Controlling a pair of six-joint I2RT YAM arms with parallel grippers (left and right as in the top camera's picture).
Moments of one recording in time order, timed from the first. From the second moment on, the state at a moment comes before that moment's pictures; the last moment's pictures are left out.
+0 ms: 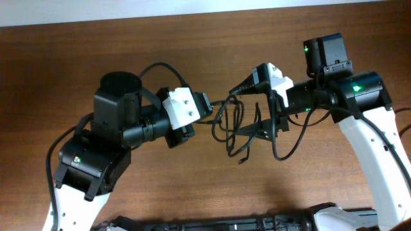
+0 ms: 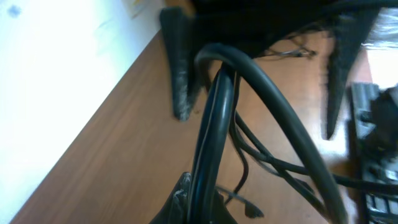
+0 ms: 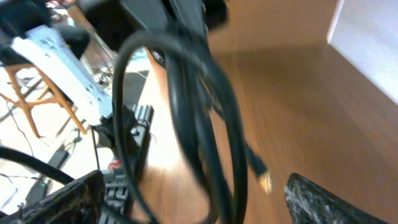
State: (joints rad) left arm -0.44 1.13 1.37 -0.77 0.61 0.56; right arm 0.20 1.38 1.48 -1.16 -1.22 -0.91
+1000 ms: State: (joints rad) left arm -0.44 1.14 1.37 -0.72 0.01 -0.04; right arm 0.20 1.38 1.48 -1.23 -0.65 -0.44
